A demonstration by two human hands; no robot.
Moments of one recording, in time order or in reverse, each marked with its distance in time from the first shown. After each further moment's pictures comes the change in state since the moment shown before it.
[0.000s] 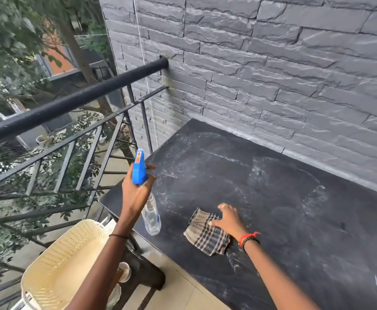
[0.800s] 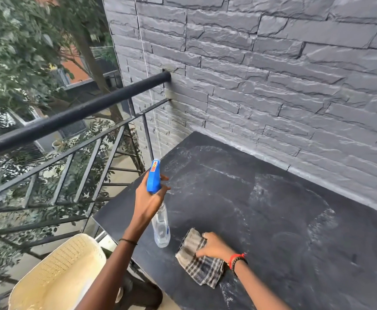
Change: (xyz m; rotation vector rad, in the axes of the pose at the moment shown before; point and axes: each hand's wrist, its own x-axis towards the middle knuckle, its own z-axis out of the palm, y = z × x) left_hand 0.028 0.001 0.064 0.109 -0.057 0.021; right_hand 0.021 -0.012 0.005 0.084 -0.350 -0.085
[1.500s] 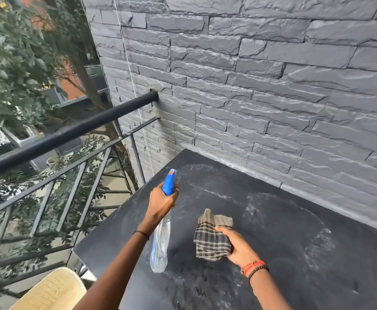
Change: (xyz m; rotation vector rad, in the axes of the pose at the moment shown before) left_hand 0.066 0.013 0.081 0.076 -0.140 -0.050; right_hand 0.011 0.027 -0.097 1.495 0.118 0.116
